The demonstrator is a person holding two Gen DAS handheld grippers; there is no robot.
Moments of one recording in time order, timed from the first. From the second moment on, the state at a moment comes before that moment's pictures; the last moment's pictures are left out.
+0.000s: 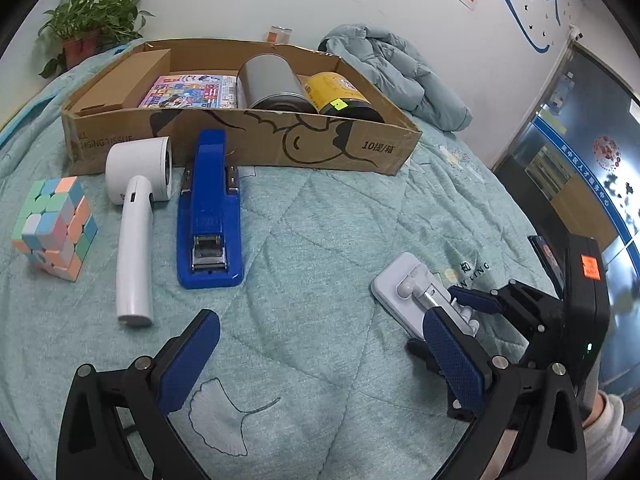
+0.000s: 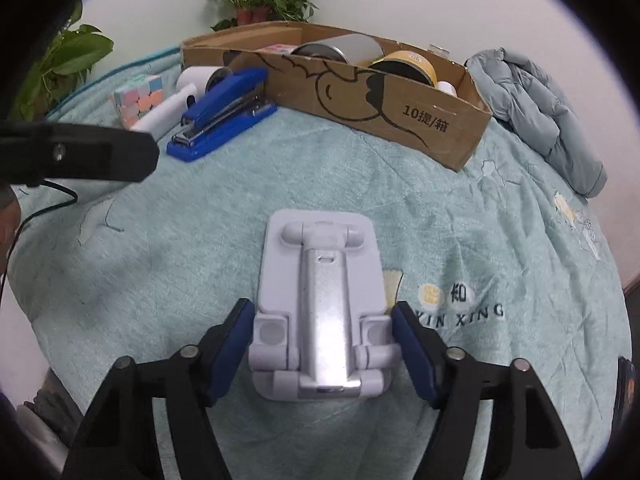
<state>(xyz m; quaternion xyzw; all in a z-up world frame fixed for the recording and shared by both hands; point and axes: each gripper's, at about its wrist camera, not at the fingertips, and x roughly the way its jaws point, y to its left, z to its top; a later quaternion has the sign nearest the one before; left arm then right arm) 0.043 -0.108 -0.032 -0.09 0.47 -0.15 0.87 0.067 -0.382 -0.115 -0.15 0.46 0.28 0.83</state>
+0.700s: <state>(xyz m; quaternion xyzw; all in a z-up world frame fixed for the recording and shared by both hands) 0.058 -0.082 -0.052 -0.17 0.52 -0.24 0.80 0.070 -0.333 -0.096 0.07 0.47 0.33 0.81</state>
